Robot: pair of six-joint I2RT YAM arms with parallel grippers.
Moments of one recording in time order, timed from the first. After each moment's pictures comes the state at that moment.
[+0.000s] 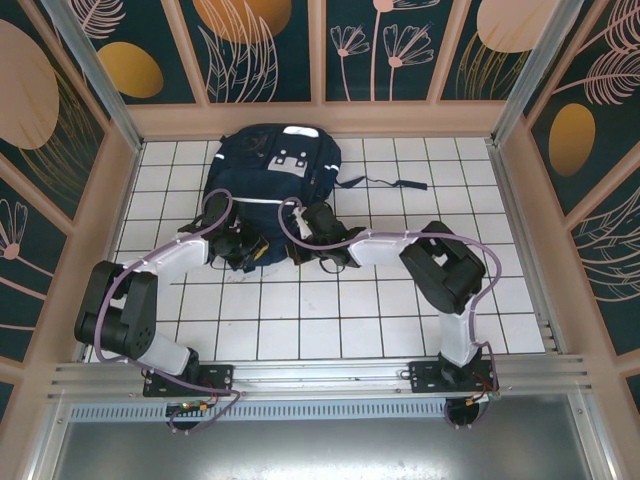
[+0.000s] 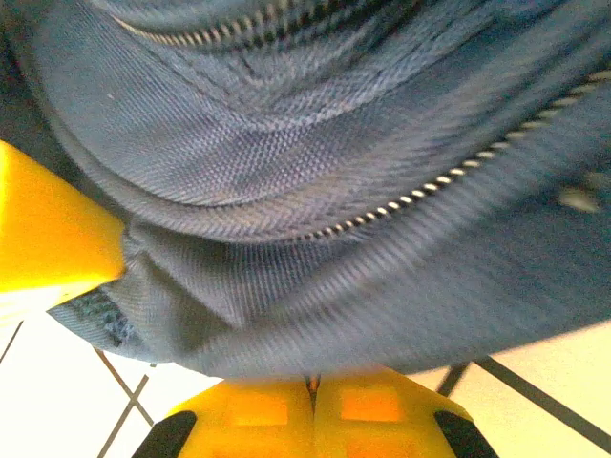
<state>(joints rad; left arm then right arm) -0.30 1.52 0.82 -0.33 0.35 -1.11 0.83 1.93 1.12 0.06 -0.22 0.42</state>
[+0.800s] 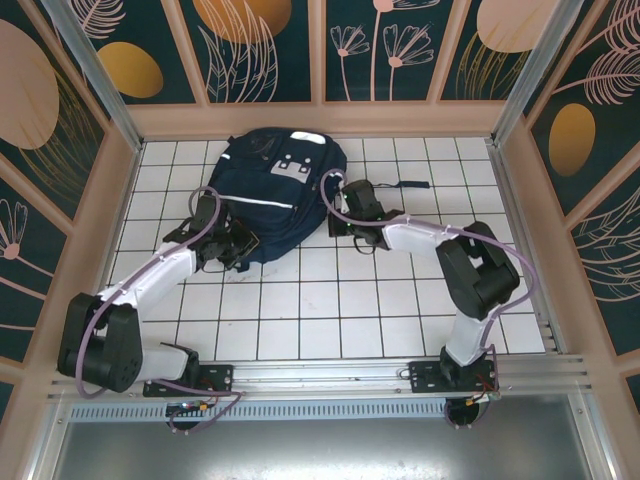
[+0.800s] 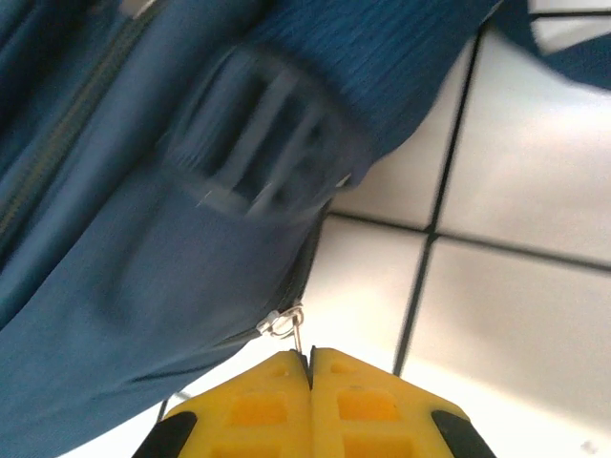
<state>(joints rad) -0.28 1.33 0.80 -0.41 0.25 -1.03 0.58 1.82 1.09 -0.05 -0.08 0.41</state>
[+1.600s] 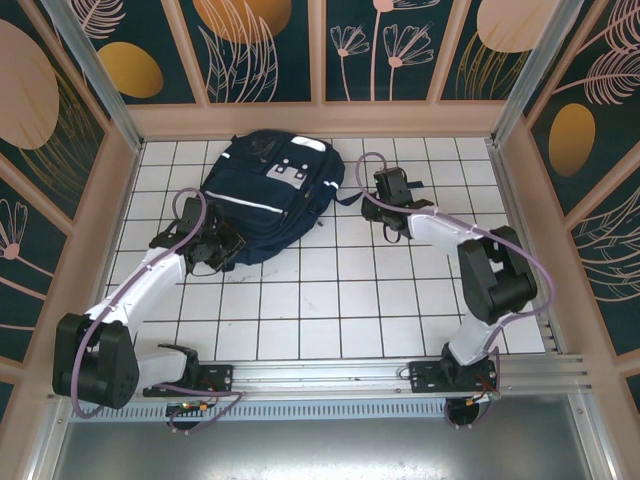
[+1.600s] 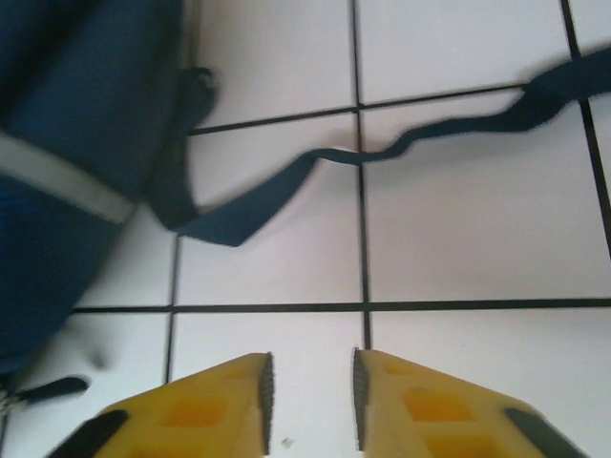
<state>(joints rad) -0.24 1.26 0.81 -0.52 0.21 -1.00 0.44 1.69 1.05 -0.14 0.06 0.44</state>
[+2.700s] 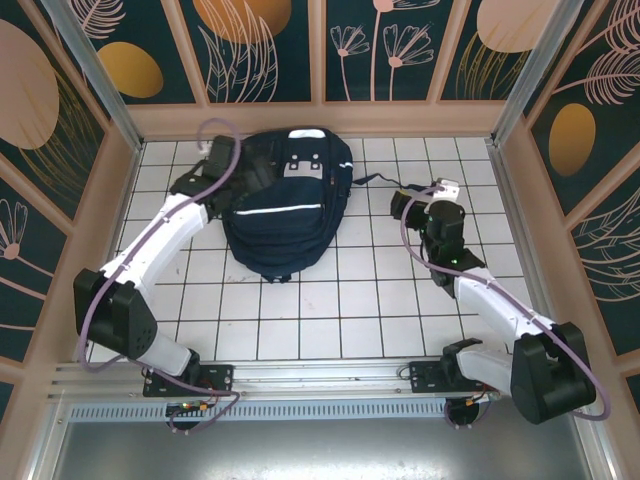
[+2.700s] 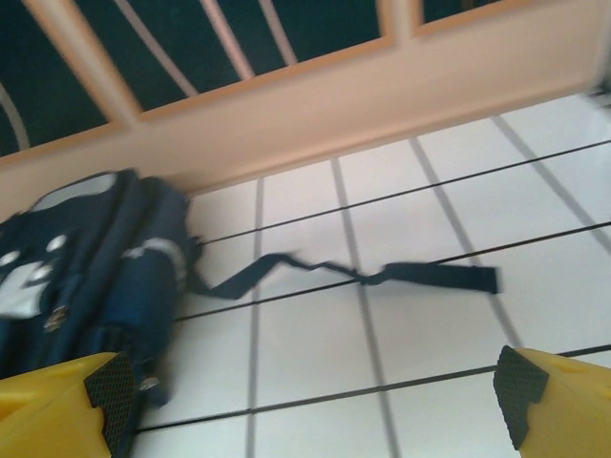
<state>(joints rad) -0.33 1.53 1.34 -0.60 -0.20 -0.72 0.31 1.12 0.55 0.28 0.26 0.34</state>
